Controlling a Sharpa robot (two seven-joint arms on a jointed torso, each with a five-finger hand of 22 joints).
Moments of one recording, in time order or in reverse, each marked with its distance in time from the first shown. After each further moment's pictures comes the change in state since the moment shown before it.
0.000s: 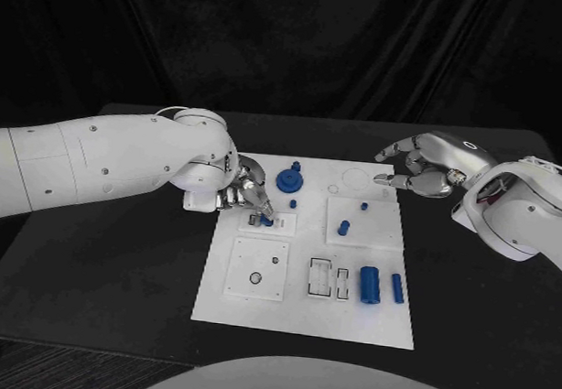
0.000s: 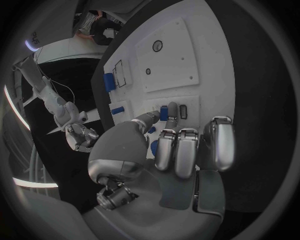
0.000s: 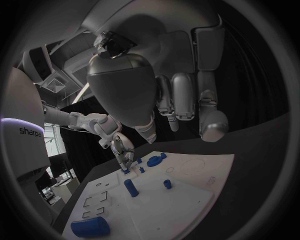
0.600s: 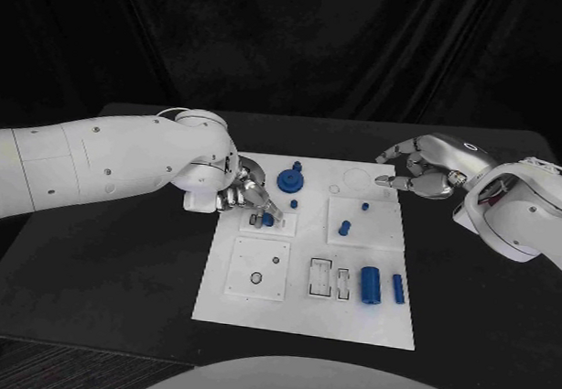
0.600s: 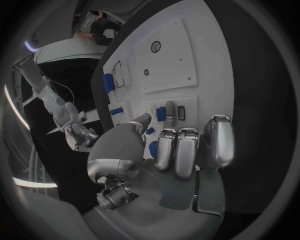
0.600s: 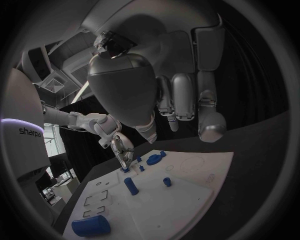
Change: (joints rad) left arm -0.005 0.001 -0.001 -0.009 -0.001 0.006 0.003; left_hand -0.129 -0.042 -0.126 0.134 -0.284 0.007 0.010 -0.053 0.010 0.000 0.007 -0.008 0.000 -0.004 0.004 0.000 0.000 0.000 -0.016 0.009 -0.017 0.000; right arm -0.001 0.002 0.000 -0.002 0.001 0.013 -0.006; right_hand 0.005 0.005 0.000 -0.005 0.012 0.004 -0.004 -0.004 -0.003 -0.004 -0.004 -0.010 0.000 0.000 0.000 -0.008 0.000 0.016 -0.006 0.001 -0.016 0.000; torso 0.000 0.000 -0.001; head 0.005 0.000
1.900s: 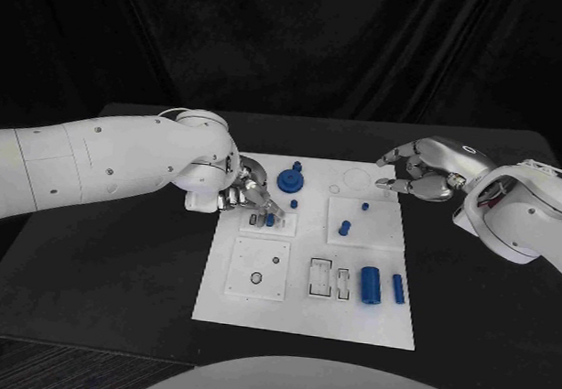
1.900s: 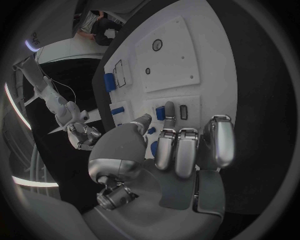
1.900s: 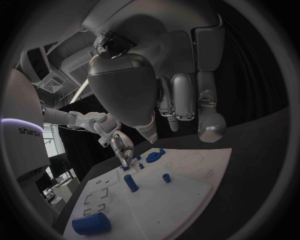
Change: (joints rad) left arm -0.002 0.003 0.000 -0.008 0.000 -0.001 0.022; left_hand 0.027 0.020 -0.056 0.011 0.012 0.022 -0.008 0.059 0.095 0.000 0.000 0.000 0.000 0.000 0.000 0.000 0.000 0.000 0.004 -0.004 -0.004 0.000; right arm -0.008 0.002 0.000 -0.005 0.001 0.012 -0.006; right_hand 0.005 0.005 0.001 -0.010 0.019 0.000 0.000 -0.004 -0.004 -0.007 0.000 -0.008 0.002 0.000 0.000 -0.004 0.000 0.000 0.000 0.000 -0.009 0.000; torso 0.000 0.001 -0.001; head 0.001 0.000
